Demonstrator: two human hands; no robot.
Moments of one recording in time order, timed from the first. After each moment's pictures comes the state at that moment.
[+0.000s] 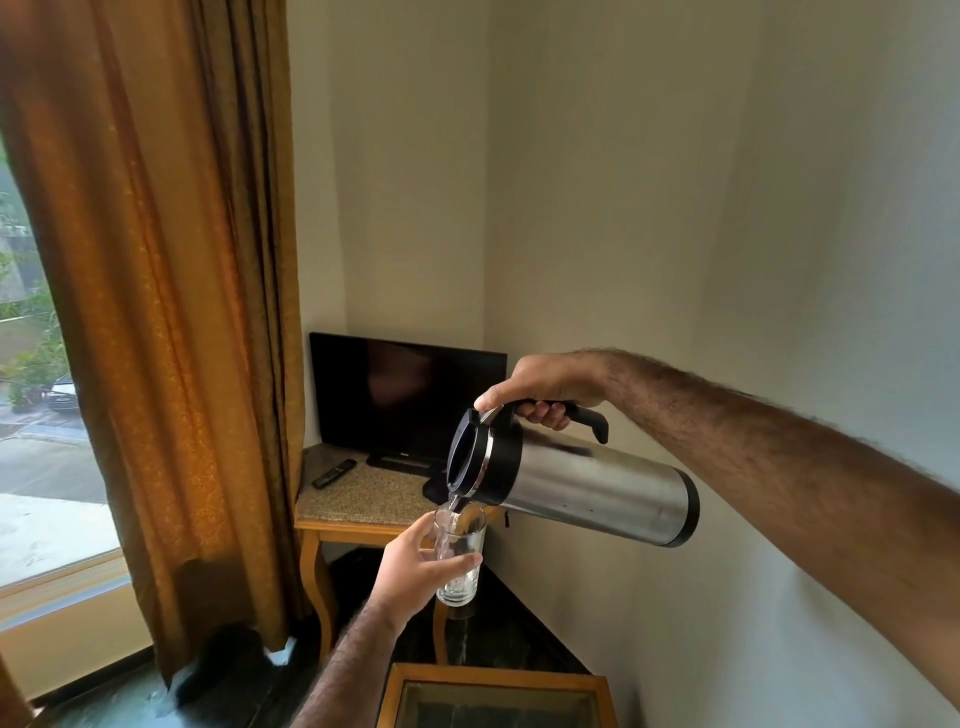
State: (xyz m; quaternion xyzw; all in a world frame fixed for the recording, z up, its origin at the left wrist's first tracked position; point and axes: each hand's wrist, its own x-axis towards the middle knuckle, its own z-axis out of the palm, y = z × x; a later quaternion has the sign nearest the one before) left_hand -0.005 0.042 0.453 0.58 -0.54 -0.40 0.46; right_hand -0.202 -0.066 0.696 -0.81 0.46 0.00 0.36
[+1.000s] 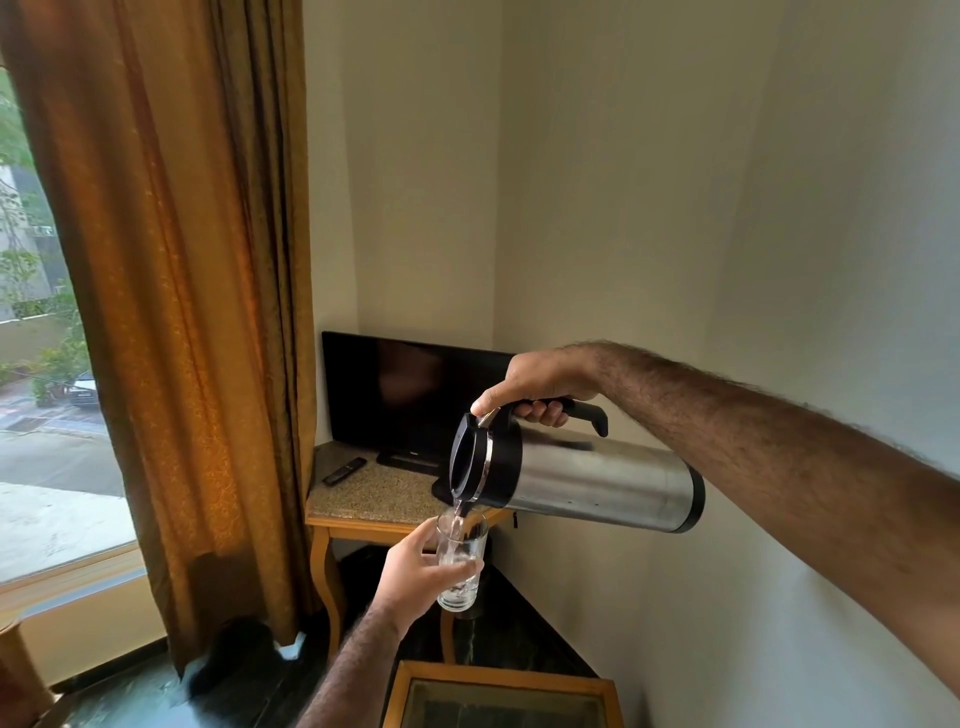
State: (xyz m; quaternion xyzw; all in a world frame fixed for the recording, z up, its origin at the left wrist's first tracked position) left_hand 0.001 0.044 0.442 0.60 -0.53 -0.40 0.46; right_hand -0.185 -0.066 0.701 -0.83 0.46 0.02 0.33
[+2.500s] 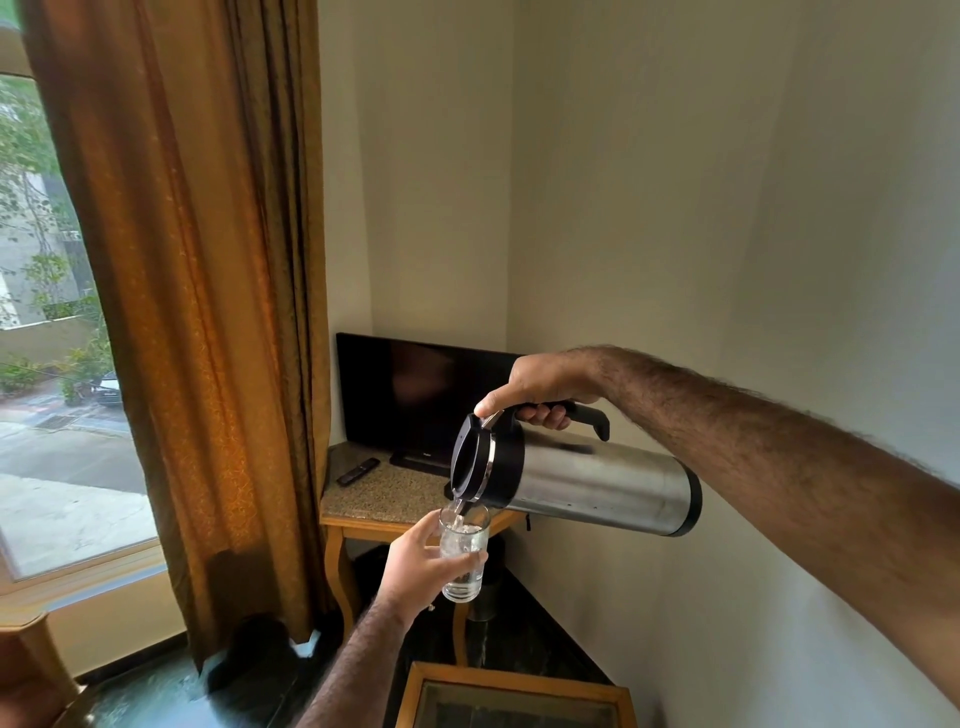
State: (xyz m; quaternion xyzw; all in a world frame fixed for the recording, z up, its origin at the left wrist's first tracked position) left_hand 0.004 0.046 0.461 0.60 -0.52 -0.37 0.48; right_hand -0.175 -0.076 0.696 -0.84 0.45 0.01 0.31
